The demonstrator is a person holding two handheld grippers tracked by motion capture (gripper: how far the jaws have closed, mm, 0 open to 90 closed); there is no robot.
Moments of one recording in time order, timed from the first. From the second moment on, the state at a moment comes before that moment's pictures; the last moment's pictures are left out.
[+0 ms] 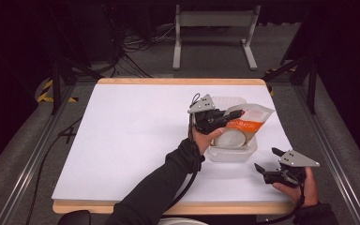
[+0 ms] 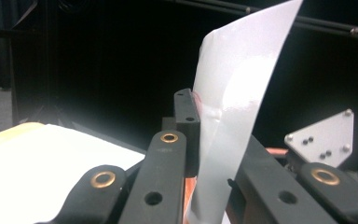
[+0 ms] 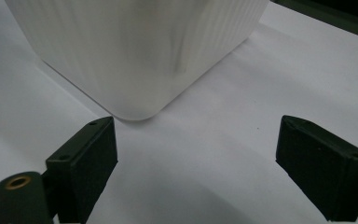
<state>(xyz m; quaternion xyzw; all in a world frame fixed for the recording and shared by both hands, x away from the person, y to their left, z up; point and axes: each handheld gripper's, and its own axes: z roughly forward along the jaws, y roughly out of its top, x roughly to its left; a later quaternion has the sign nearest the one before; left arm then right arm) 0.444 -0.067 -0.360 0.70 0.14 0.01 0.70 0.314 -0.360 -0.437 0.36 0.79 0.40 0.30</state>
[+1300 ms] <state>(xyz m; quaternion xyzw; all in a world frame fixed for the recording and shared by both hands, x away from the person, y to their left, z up) 0.450 -0.042 -0.385 0.74 0.15 0.01 0.66 0.314 -0.358 -0.437 0.36 0.79 0.40 0.30</state>
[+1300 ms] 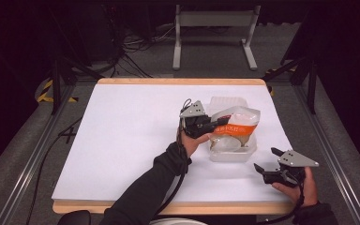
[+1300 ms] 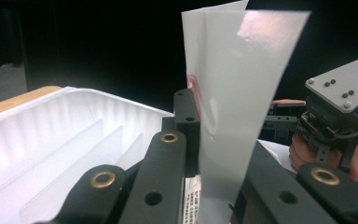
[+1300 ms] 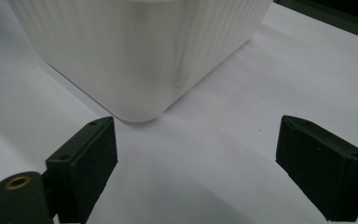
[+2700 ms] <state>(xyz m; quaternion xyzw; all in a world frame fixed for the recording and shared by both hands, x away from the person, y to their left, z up) 0.436 -0.029 -0.359 0.76 0.12 0.07 0.63 0.314 -0.358 -0.436 0.36 0.79 0.39 0.30</state>
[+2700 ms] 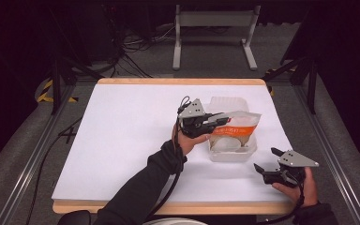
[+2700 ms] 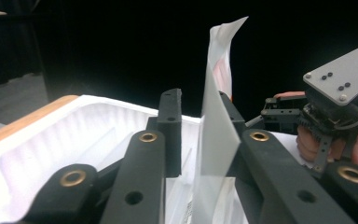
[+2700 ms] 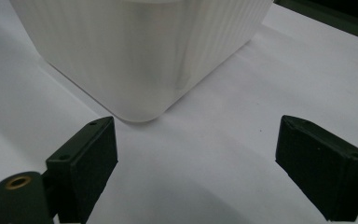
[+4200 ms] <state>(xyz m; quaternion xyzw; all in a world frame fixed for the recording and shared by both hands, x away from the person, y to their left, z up) 0.420 0.029 -0.370 0.84 0.12 0.18 0.49 0.313 -0.356 -0.436 0.36 0.79 0.39 0.30</state>
